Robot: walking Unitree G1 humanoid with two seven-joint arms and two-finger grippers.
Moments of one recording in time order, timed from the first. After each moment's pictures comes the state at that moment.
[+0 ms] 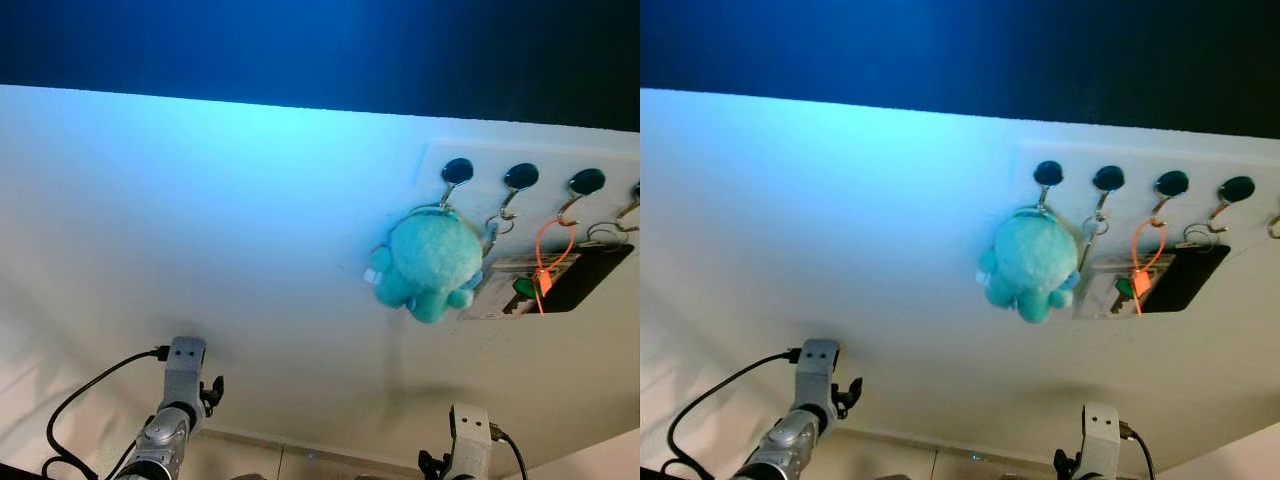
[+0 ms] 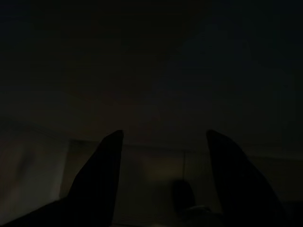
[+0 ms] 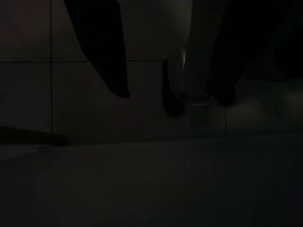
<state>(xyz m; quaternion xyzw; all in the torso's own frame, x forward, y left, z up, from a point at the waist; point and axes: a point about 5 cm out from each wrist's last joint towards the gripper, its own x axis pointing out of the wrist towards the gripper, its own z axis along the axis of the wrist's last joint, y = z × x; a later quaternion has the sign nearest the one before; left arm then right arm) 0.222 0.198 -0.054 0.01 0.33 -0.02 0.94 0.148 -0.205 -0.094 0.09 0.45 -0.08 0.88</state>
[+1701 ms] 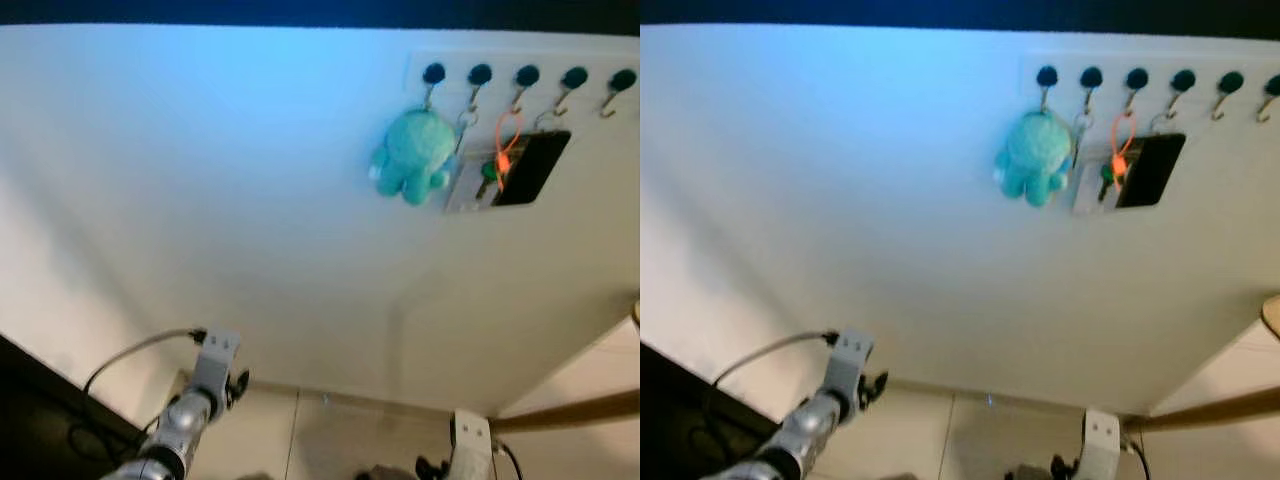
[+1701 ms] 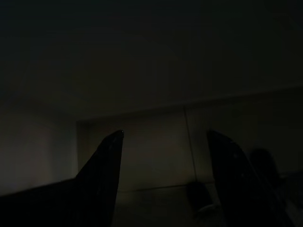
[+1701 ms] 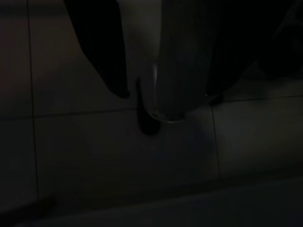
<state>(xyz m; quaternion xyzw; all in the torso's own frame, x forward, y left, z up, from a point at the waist) 0.241 0.174 -0.045 0.09 0.32 -0.12 0.94 0.144 -0.198 -0.096 0.12 0.45 -0.10 0.88</state>
